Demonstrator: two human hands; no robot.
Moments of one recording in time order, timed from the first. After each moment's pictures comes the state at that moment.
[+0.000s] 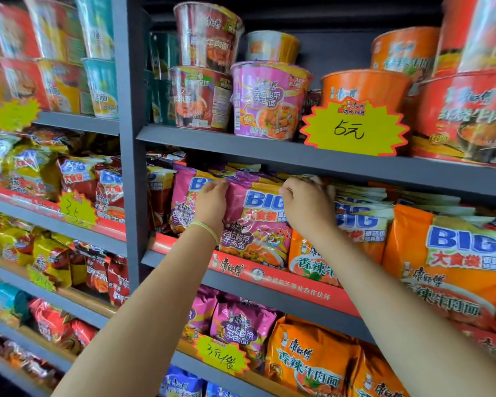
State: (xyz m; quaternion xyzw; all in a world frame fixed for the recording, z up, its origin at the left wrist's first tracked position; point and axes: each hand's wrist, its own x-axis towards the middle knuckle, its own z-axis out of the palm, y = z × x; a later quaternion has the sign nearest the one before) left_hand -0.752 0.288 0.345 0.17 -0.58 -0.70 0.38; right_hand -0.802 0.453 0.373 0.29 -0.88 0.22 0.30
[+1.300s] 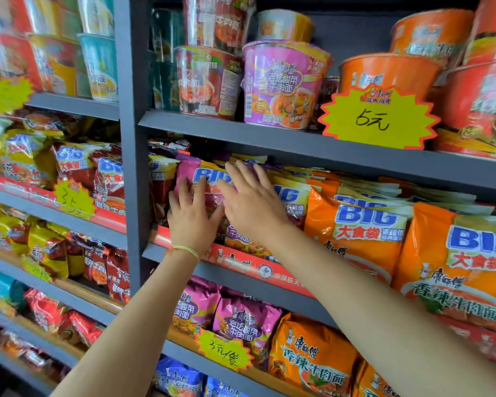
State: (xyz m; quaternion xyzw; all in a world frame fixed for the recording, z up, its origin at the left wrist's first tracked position) left_hand -0.743 0.235 0.272 0.25 -0.86 -0.17 0.42; right_hand -0.782 0.368 0.345 0.48 -0.80 -0.01 0.36
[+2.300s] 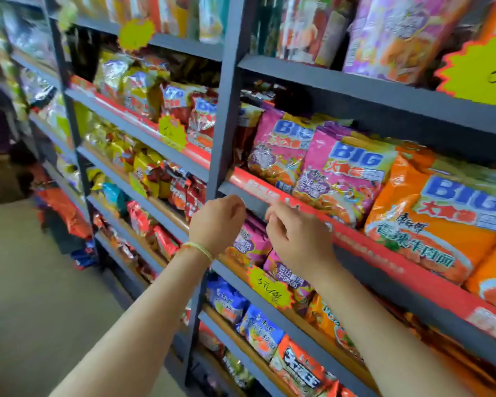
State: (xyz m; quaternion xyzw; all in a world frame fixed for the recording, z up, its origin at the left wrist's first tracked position) left_hand -0.602 0.260 0.216 0.30 -0.86 -0.24 0.35; right_hand -0.697 0.410 0.255 0.58 -0.74 0.28 0.21
